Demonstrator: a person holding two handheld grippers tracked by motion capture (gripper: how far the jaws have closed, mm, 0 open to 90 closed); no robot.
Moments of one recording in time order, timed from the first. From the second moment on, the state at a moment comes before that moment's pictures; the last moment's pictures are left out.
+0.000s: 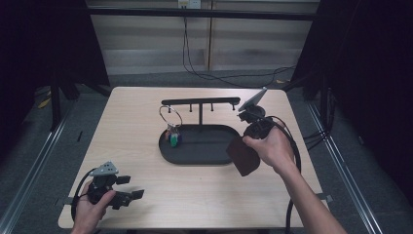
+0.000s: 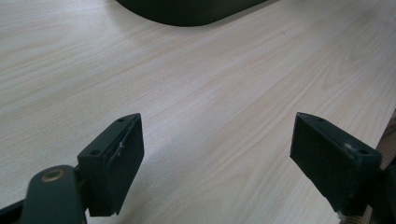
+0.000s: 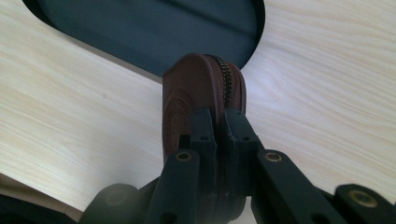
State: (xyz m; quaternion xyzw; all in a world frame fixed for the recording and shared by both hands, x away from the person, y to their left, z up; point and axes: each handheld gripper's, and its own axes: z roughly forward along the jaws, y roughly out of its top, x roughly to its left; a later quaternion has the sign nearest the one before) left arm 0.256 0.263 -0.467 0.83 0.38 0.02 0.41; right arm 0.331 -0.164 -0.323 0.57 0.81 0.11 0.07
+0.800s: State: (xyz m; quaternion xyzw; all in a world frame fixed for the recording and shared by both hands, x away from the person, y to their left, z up) left arm 0.255 0.263 -0.467 0.83 0.38 0.03 0.41; right arm 0.366 -0.160 -0.328 0.59 0.79 0.15 0.05
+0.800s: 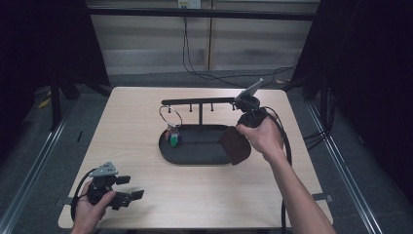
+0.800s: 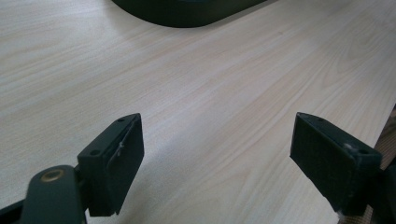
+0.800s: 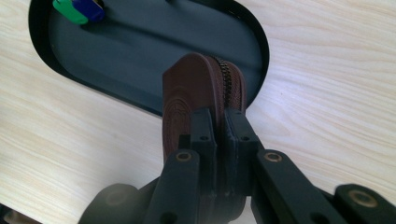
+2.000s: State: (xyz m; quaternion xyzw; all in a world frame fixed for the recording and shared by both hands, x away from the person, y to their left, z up) left arm 0.258 0.263 -0.468 0.83 0.38 0.02 0.41; right arm 0.390 -0.184 -0.356 0.65 0.72 0.26 0.01
